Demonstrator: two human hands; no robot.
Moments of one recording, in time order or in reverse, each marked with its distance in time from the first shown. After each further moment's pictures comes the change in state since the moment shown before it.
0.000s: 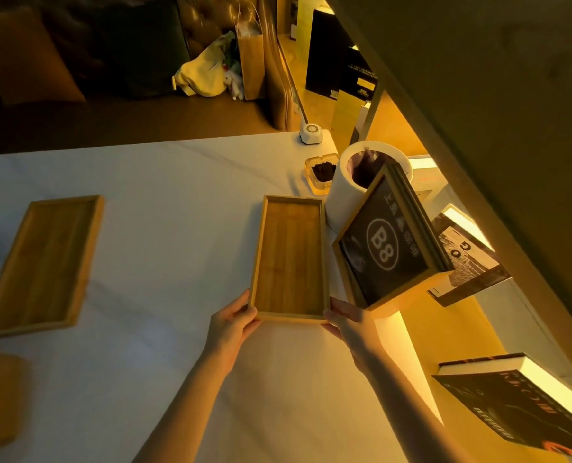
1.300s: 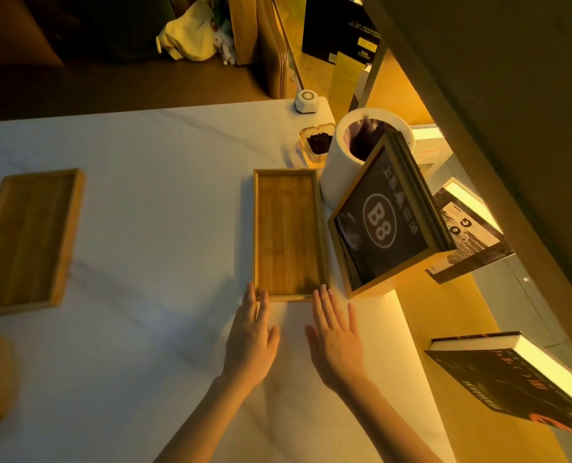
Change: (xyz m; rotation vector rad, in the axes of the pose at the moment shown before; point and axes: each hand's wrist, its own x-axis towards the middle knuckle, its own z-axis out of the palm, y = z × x) left_hand -0.014 -0.071 0.018 1.425 0.049 0.475; right_hand -0.023 0.061 -0.001 -1.294 0.013 -0.623
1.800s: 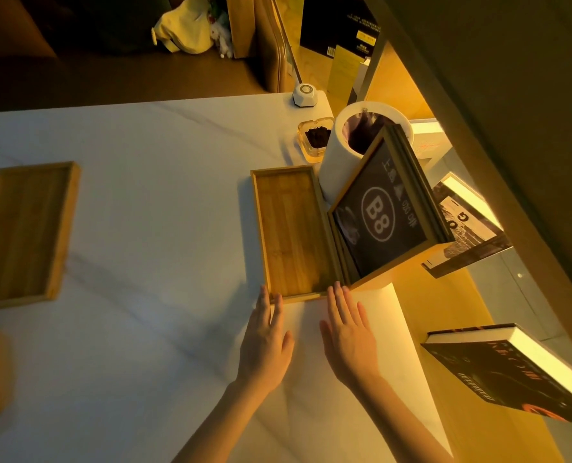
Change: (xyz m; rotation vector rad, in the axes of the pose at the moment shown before) left_hand -0.015 0.017 0.016 -0.042 -0.009 0.065; right_hand -0.009 0.019 -0.004 -0.028 0.031 0.045
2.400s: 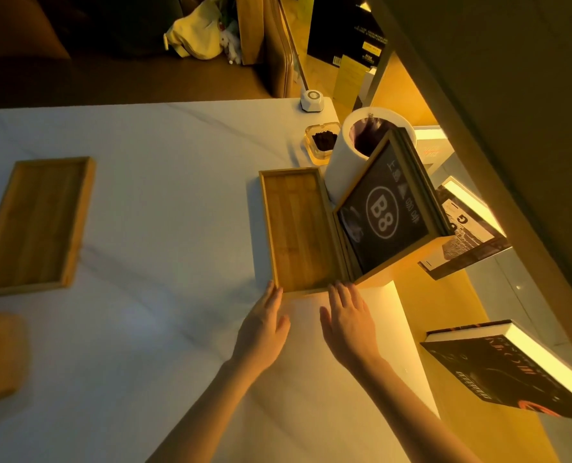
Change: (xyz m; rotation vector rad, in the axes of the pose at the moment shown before) left_hand 0.005 0.000 -0.034 -0.220 -0.075 -0.060; right_hand 0.008 -0.015 -0.020 -0.045 -0.003 0.029
